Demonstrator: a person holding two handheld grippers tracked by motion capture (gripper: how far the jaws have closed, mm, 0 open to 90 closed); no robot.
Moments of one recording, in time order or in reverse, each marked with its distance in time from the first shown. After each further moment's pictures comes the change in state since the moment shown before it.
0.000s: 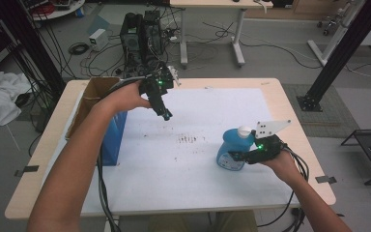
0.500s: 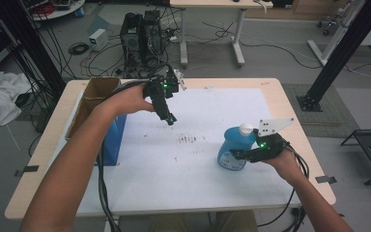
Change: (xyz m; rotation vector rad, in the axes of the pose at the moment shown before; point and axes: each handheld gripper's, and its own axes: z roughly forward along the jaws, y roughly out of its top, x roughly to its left) left arm -0.019 0.013 -0.005 -0.003 -0.038 0.058; right arm -0.002 0.004 -0.007 -0.019 0.010 0.008
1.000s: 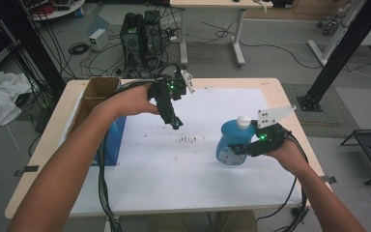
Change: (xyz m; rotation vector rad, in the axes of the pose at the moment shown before) left arm -0.028 0.023 -0.021 -0.020 -0.021 0.077; right arm 0.006 0.047 -0.010 0.039 0.065 -0.072
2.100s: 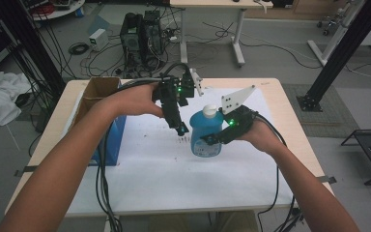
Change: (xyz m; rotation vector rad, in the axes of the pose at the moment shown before) left arm -0.021 0.021 -0.014 0.011 -0.107 0.017; right arm -0.013 0.067 0.061 0.068 0.161 -0.110
